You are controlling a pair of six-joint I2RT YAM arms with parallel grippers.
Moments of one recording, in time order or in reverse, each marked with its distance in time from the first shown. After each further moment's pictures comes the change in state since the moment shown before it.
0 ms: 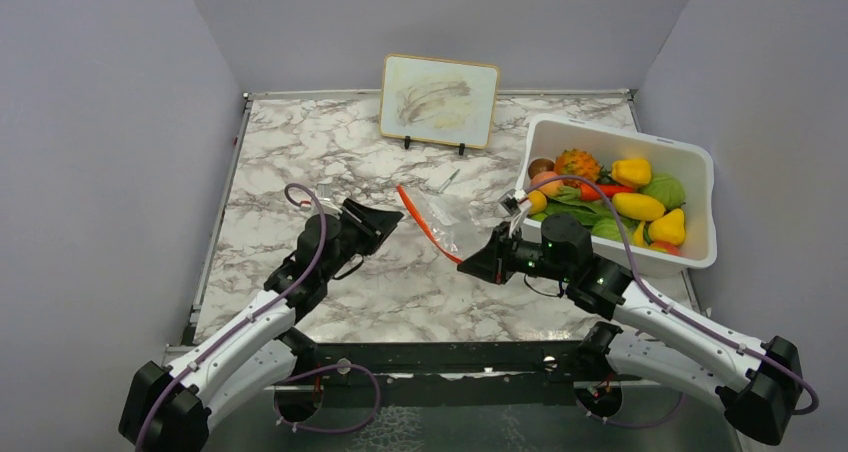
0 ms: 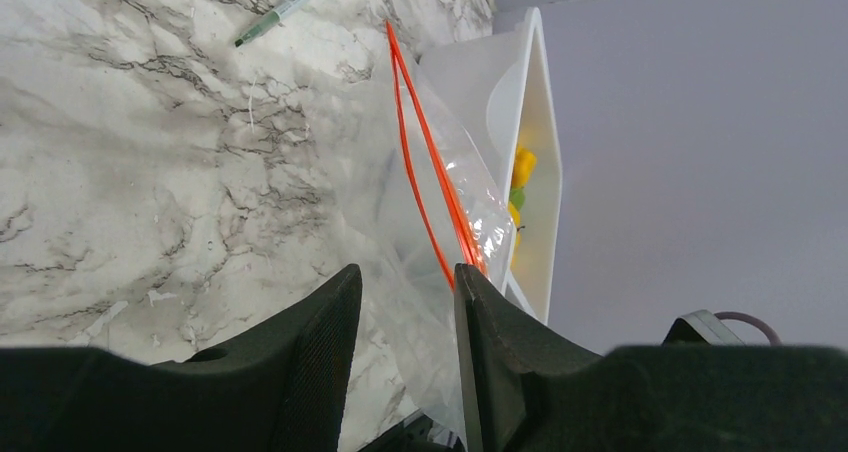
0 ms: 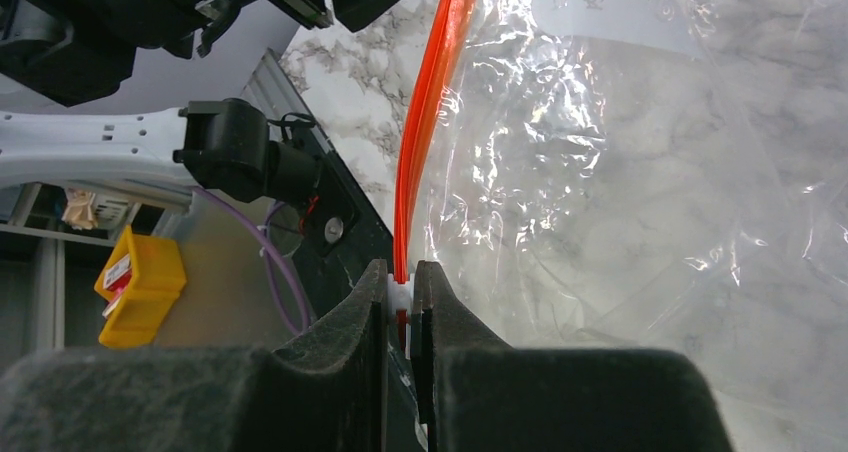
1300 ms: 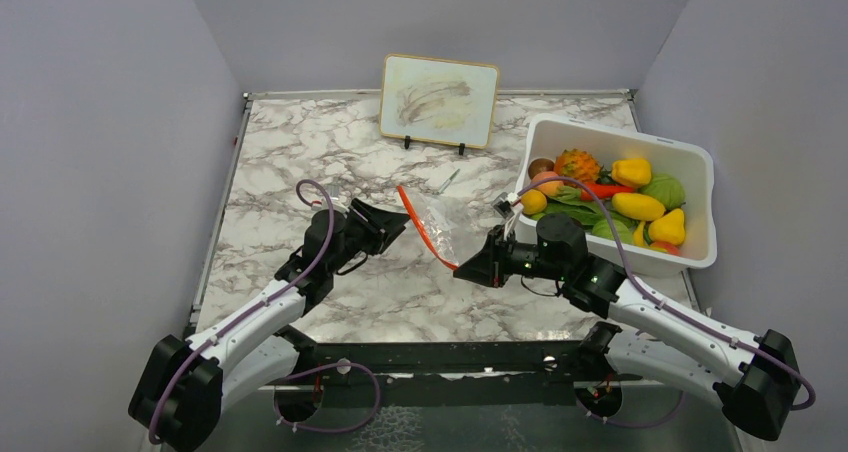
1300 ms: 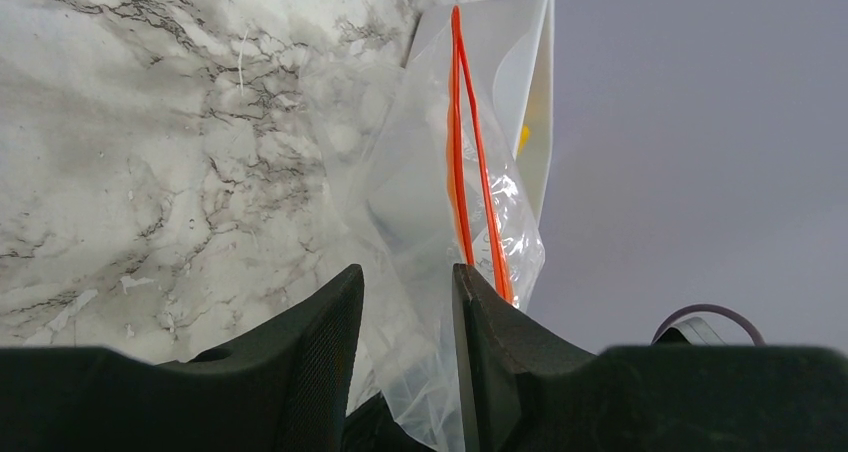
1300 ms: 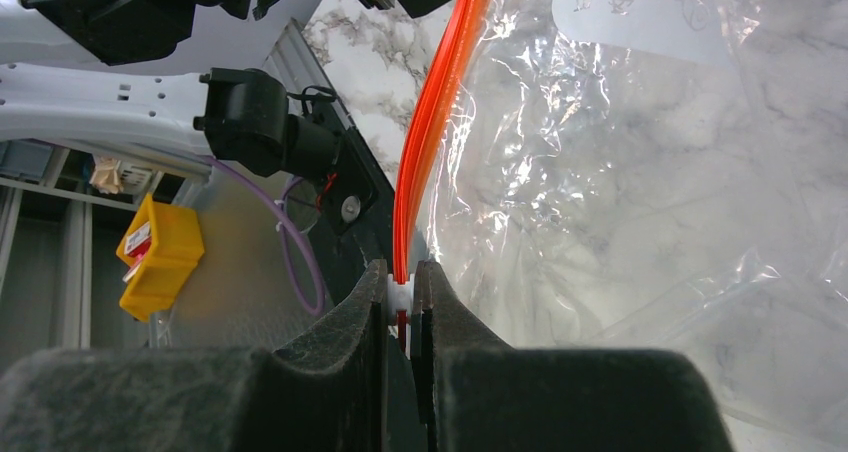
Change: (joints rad) left arm 0.052 0.154 -0.035 0.158 0.148 -0.083; right arm 0.000 0.036 -0.017 0.048 -0.085 0.000
